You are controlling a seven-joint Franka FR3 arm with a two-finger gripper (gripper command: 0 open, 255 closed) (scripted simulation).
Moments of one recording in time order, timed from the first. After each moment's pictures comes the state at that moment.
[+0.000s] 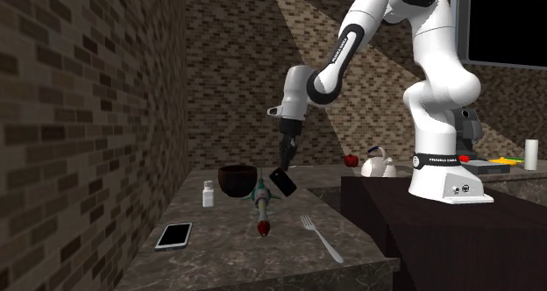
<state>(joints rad) 0.11 0.11 -0.07 -2.54 0.15 2.80 -0.42</state>
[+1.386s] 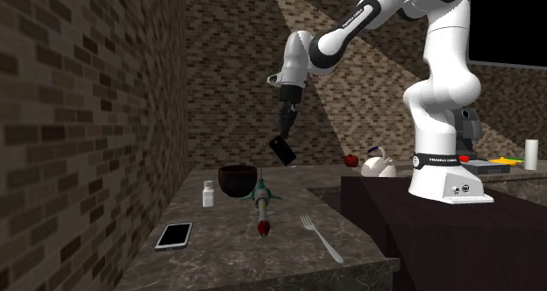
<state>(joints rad) 0.11 -0.14 -0.08 -2.48 0.06 2.50 -0.33</state>
